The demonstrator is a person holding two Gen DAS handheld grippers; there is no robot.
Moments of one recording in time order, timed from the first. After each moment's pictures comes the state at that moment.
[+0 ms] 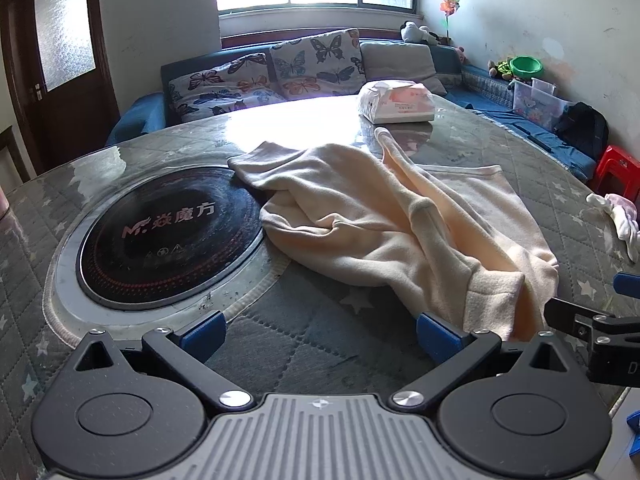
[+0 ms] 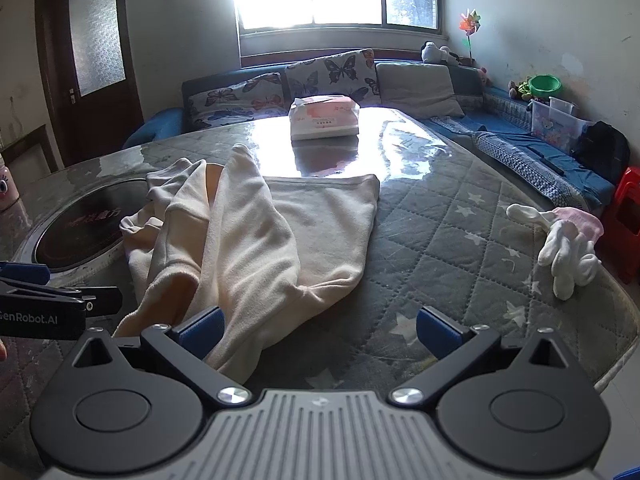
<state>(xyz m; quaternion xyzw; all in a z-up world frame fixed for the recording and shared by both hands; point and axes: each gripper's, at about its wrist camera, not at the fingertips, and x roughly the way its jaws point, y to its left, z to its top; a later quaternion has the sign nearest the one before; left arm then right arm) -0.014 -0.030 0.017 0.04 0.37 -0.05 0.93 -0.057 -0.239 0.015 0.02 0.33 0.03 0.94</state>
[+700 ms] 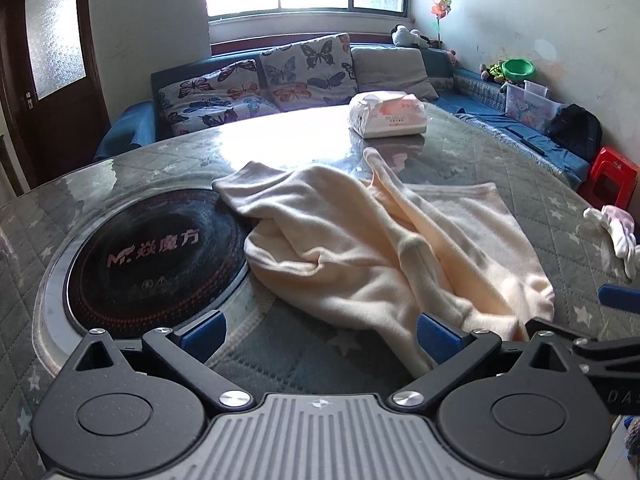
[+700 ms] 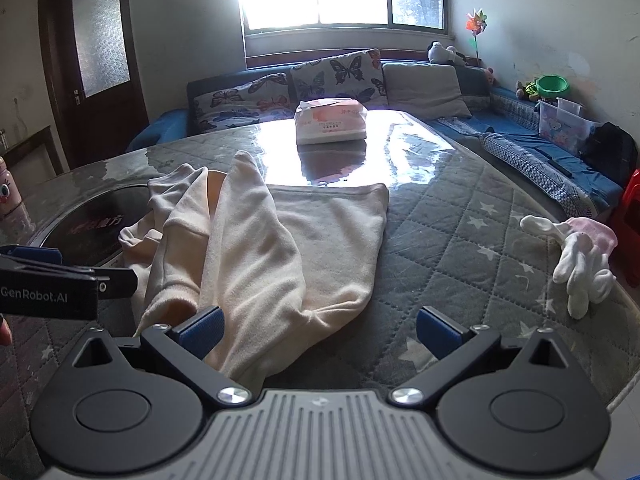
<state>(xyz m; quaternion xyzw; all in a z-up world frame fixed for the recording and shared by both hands) 0.011 -0.037 0.029 0.04 0.36 -0.06 0.93 -0.038 -0.239 0.016 0.03 0.33 0.04 0.94</state>
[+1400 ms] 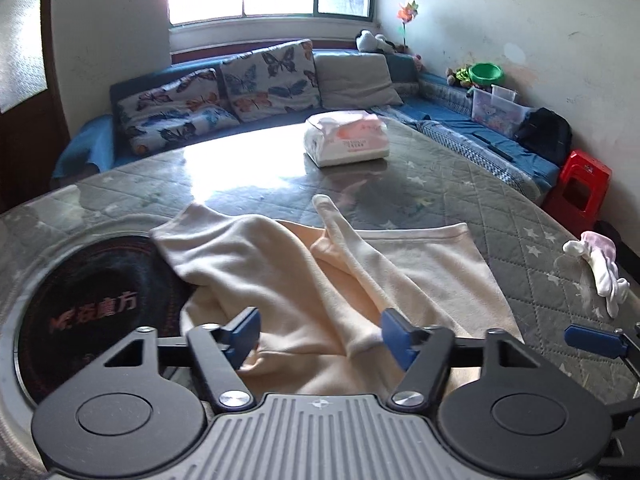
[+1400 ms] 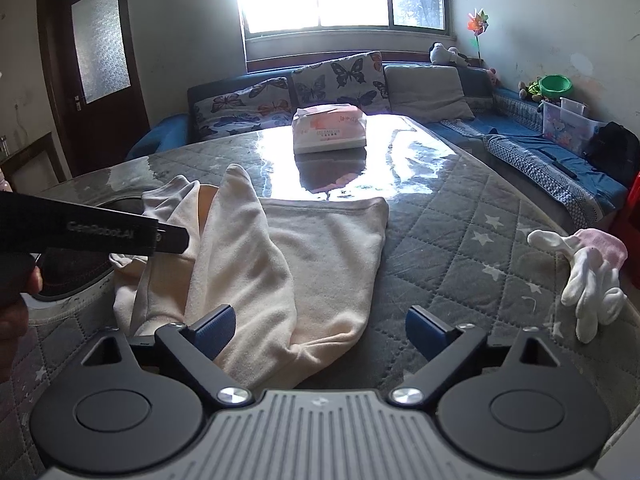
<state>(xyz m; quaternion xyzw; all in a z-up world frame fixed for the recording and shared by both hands) 0.071 -0.068 0.036 0.03 0.36 -0.13 0.92 -0.018 -0.247 0.017 0.03 0.33 0.05 0.94</state>
